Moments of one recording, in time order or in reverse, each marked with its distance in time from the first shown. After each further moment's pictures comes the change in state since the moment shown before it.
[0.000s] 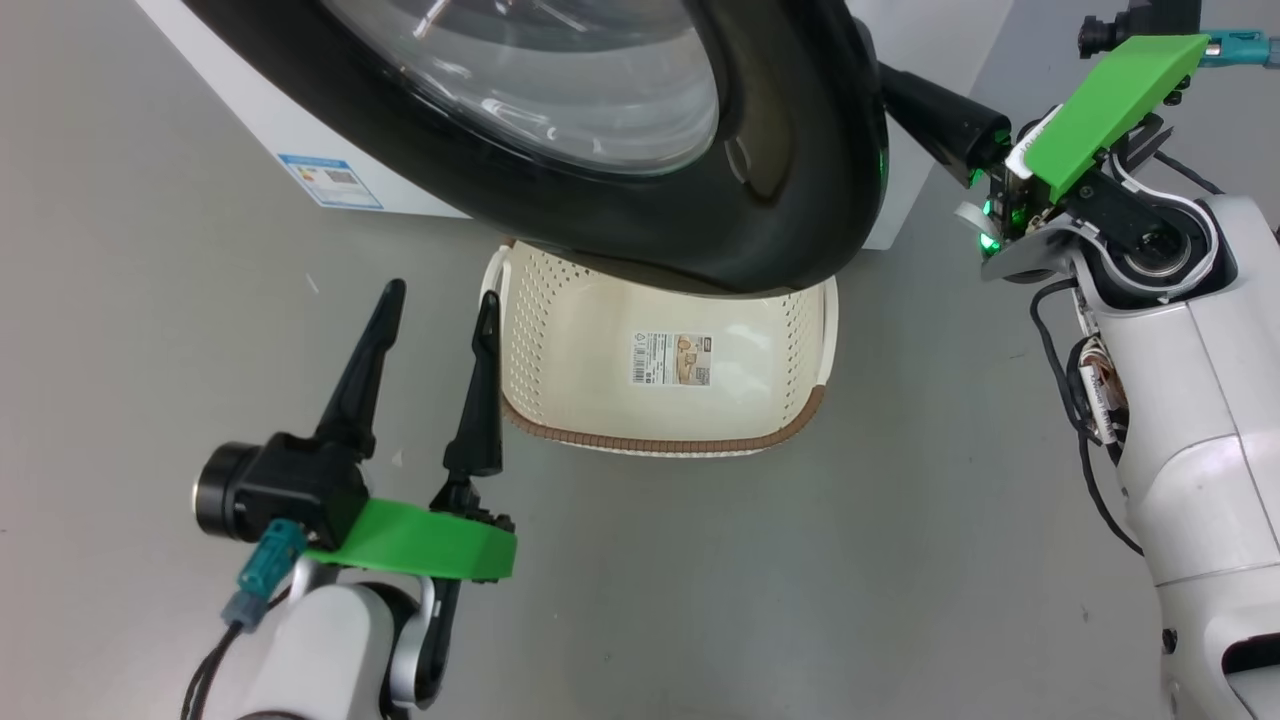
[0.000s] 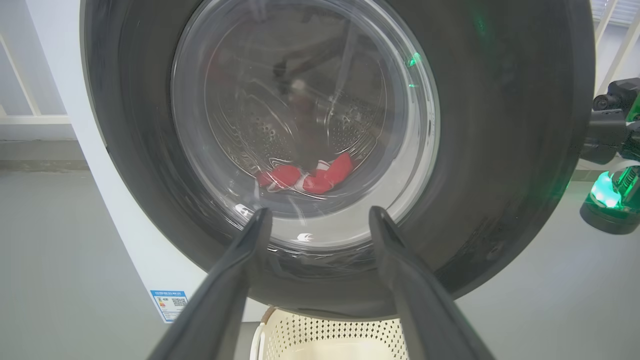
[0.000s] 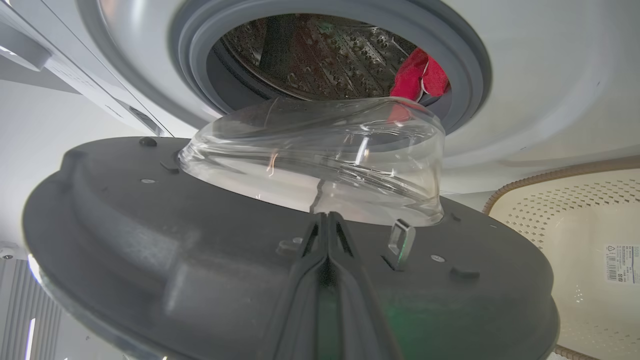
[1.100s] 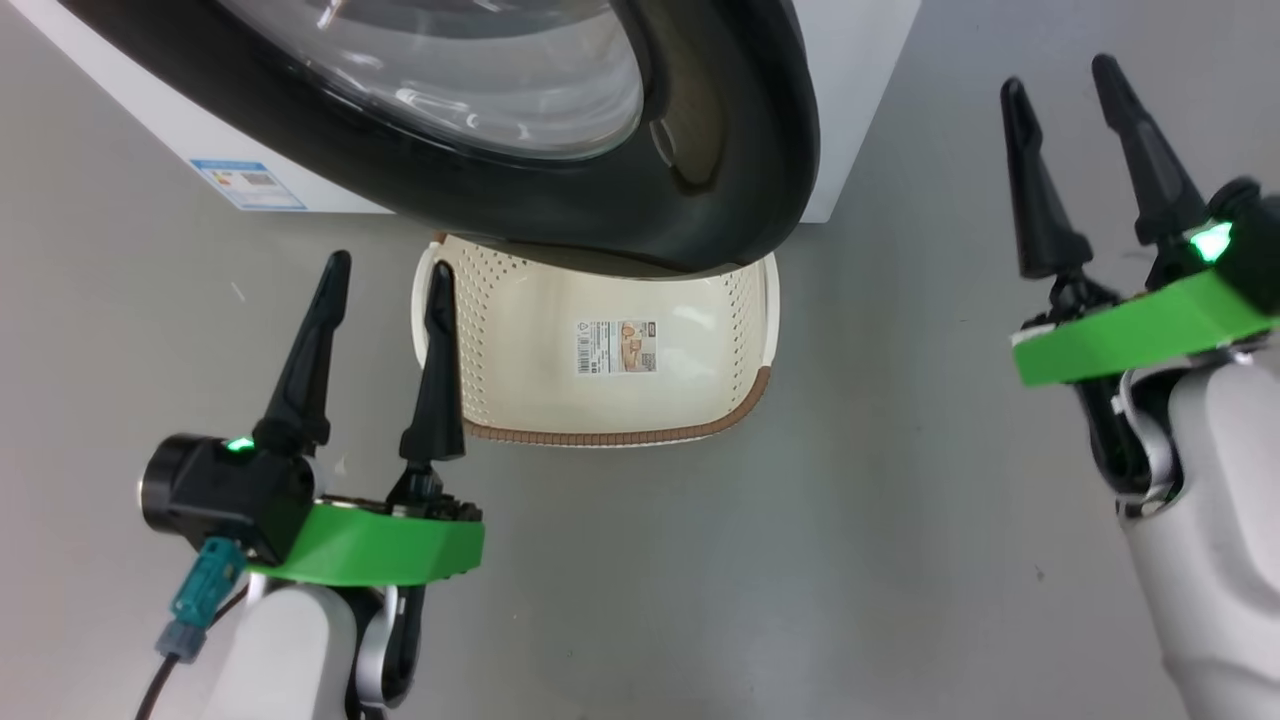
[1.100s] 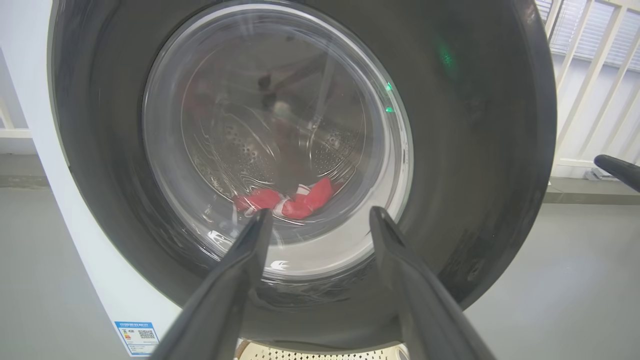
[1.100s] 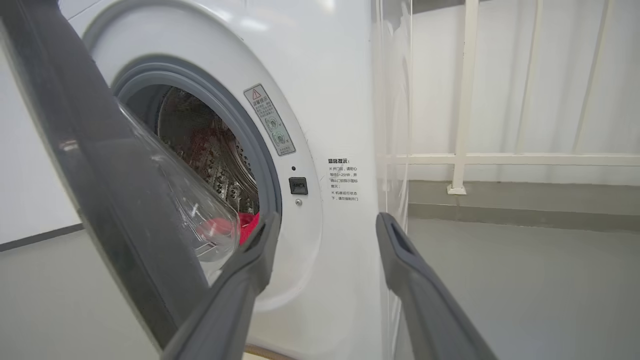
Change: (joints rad) left arm 0.021 0.003 0.057 -0.106 0.006 -0.007 -0.007; right arm 0.358 -0.114 0.041 -0.413 -1.026 0.001 -0.845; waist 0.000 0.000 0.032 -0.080
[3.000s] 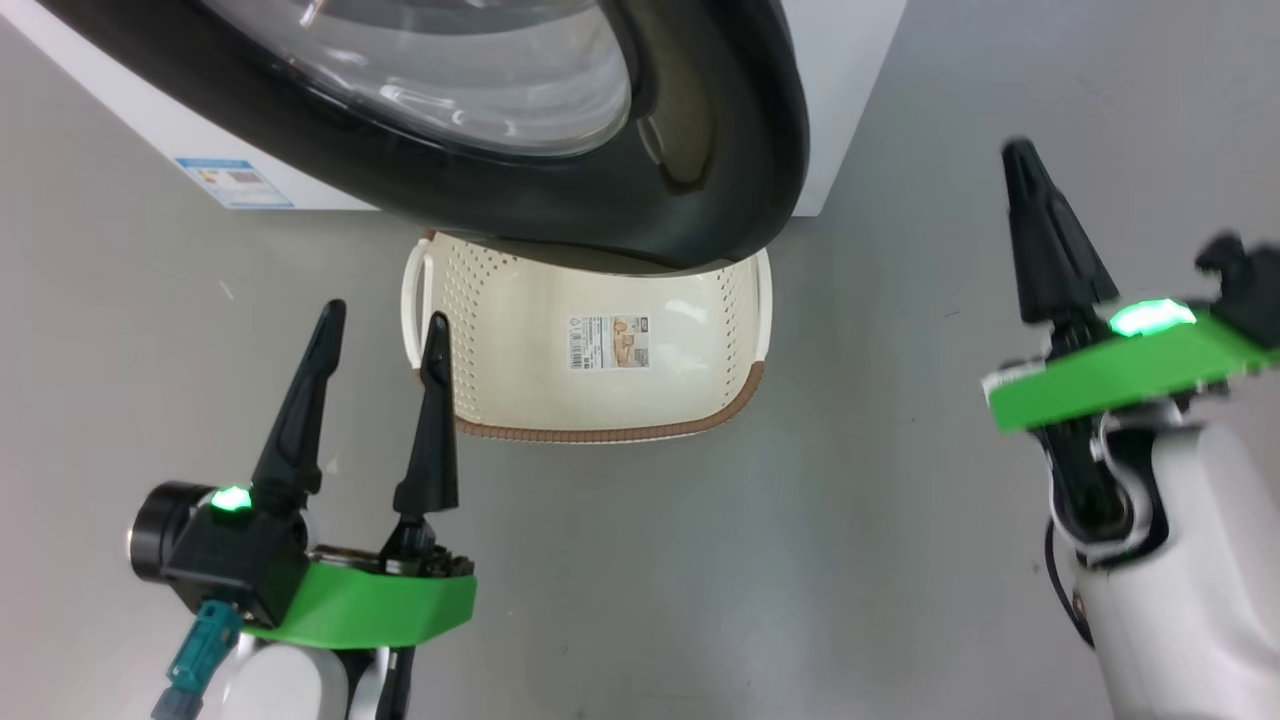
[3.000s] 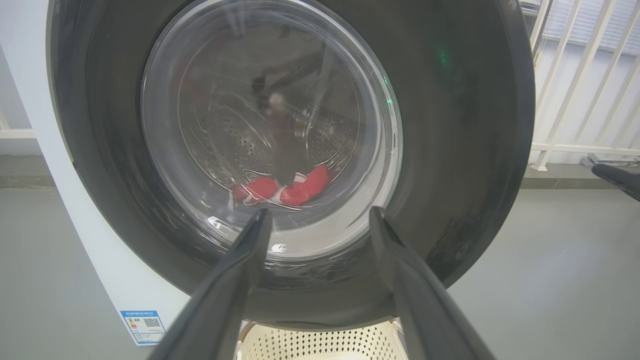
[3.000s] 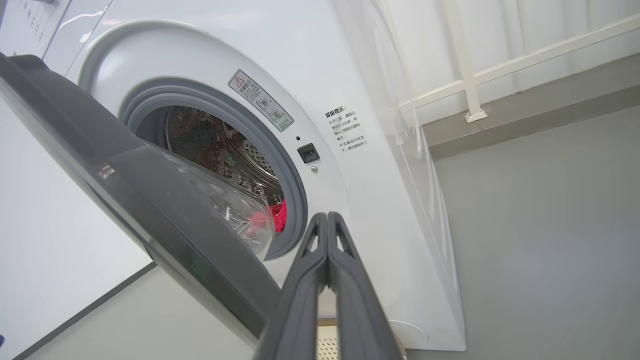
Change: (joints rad) left arm 0.101 -0.002 0.032 -0.074 0.055 -0.028 0.000; right arm 0.146 0.131 -0.064 -0.129 0.191 0.000 0.119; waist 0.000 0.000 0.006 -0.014
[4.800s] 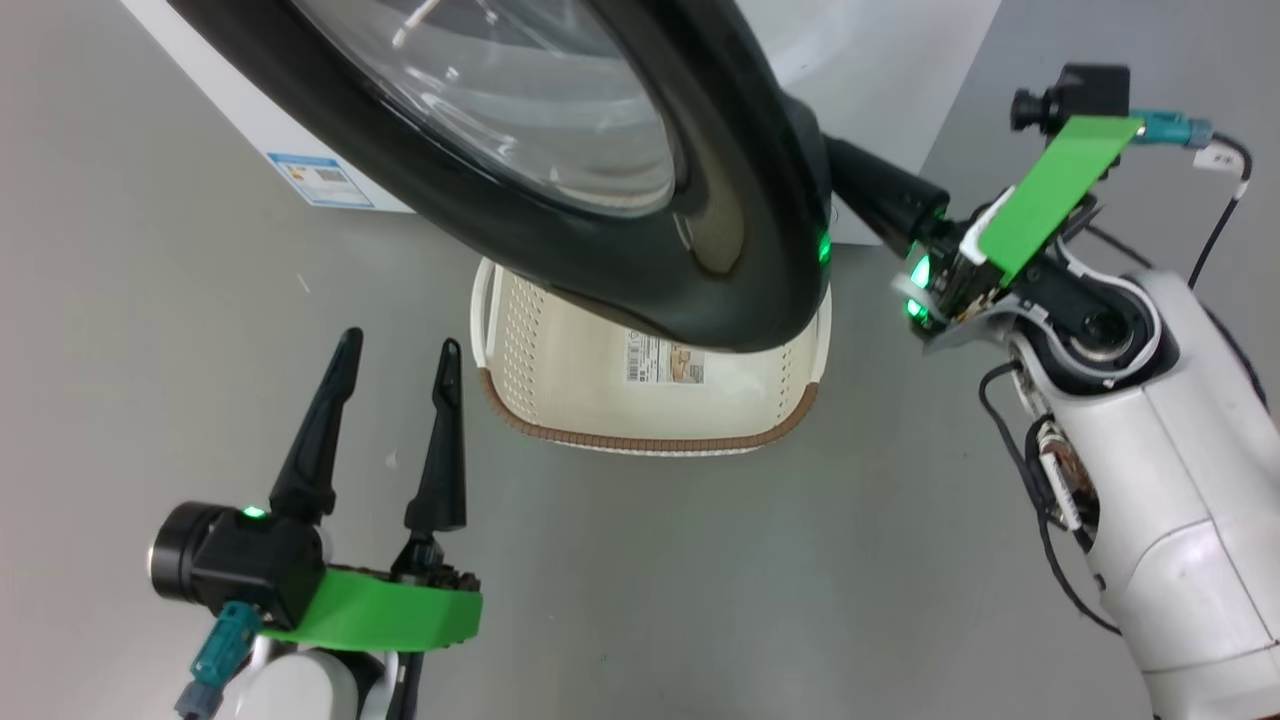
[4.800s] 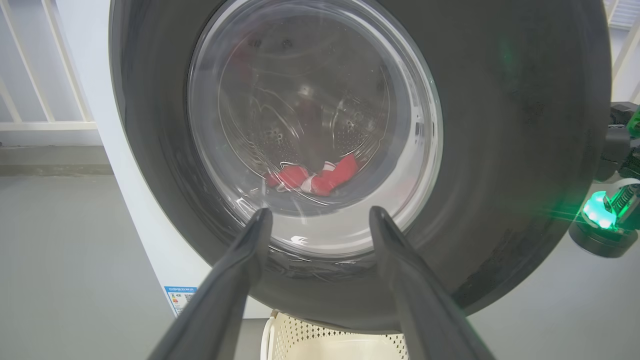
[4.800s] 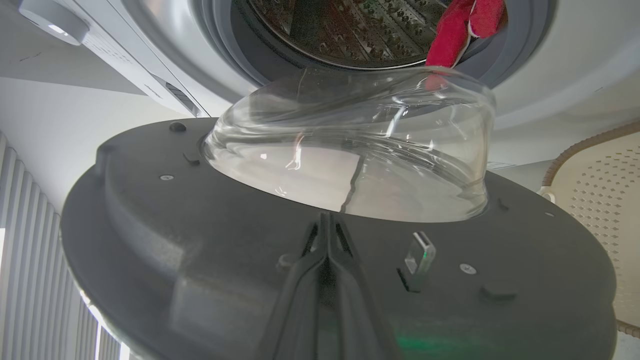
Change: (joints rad) left arm 0.012 -0.005 -0.006 0.050 -0.005 -0.007 0.000; right arm -0.373 -0.037 0.185 0.360 1.056 0.000 0.648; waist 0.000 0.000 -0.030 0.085
